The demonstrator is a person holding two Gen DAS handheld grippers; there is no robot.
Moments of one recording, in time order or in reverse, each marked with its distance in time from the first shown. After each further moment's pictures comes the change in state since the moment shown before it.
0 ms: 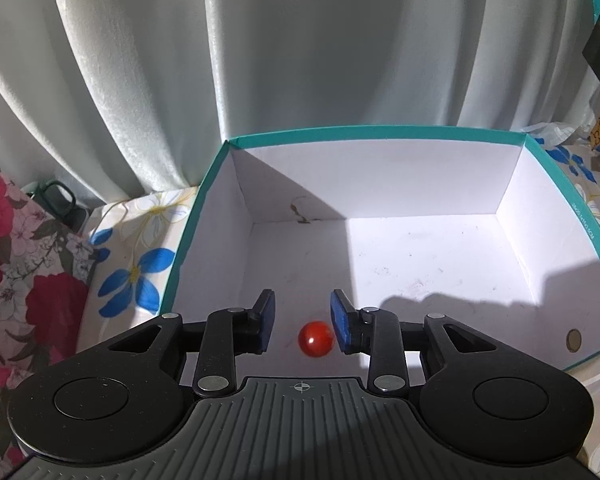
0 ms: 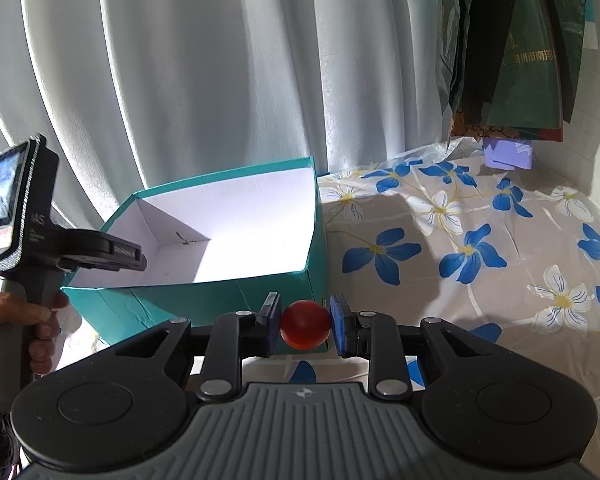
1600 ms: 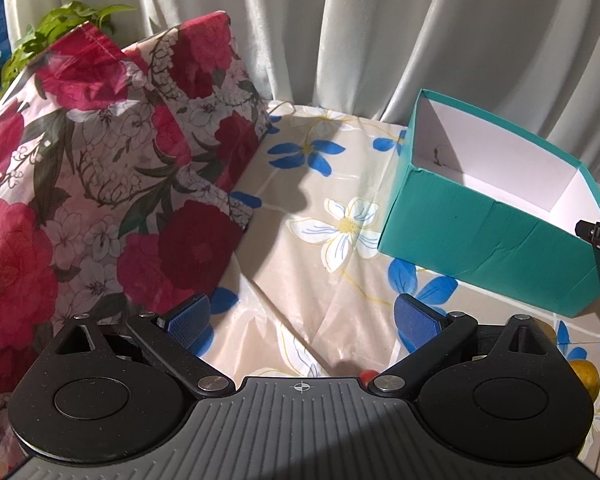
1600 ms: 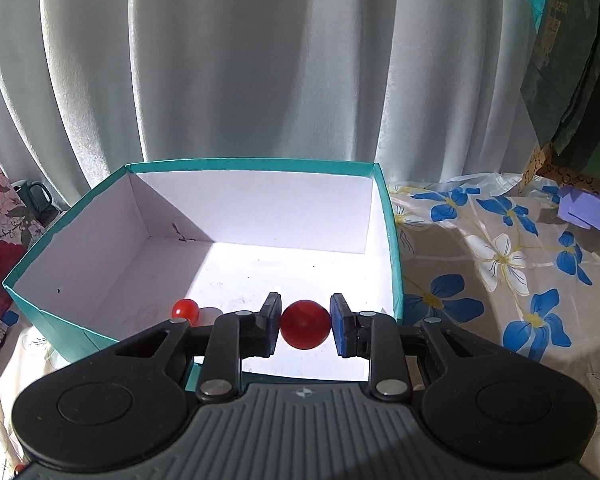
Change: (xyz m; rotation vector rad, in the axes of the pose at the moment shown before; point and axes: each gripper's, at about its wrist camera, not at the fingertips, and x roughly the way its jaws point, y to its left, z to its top) left arm -0.119 0.113 -0.139 -0.372 0.026 0.103; right arm 0.108 0.048 0.026 -0.200 0.037 -0.007
